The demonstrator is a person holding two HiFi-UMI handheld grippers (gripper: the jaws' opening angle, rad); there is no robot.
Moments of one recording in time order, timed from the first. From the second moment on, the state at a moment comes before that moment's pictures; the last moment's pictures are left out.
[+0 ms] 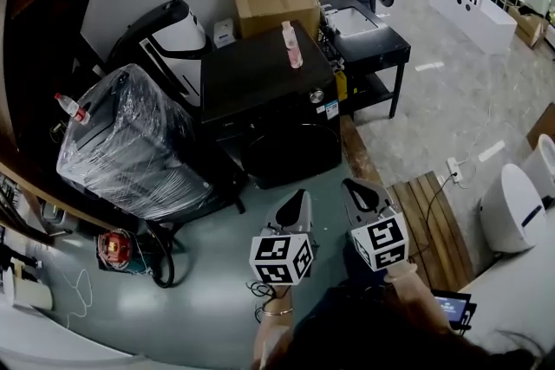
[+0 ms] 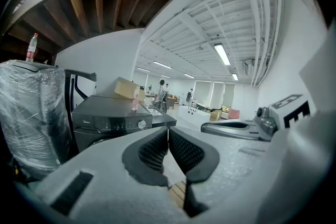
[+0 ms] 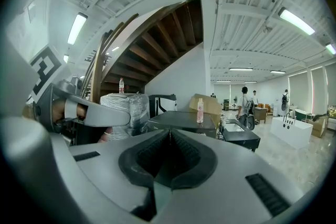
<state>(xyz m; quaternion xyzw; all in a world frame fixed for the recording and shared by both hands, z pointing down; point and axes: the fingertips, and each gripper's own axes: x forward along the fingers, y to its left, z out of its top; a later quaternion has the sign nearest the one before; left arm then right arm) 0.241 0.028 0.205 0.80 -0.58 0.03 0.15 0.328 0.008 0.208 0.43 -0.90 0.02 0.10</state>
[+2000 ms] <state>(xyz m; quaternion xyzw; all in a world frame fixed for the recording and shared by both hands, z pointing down) 0.224 -0.317 0.348 0.74 -0.63 0.07 0.24 0.289 -0.334 0.375 0.28 -0.92 0.07 0.25</state>
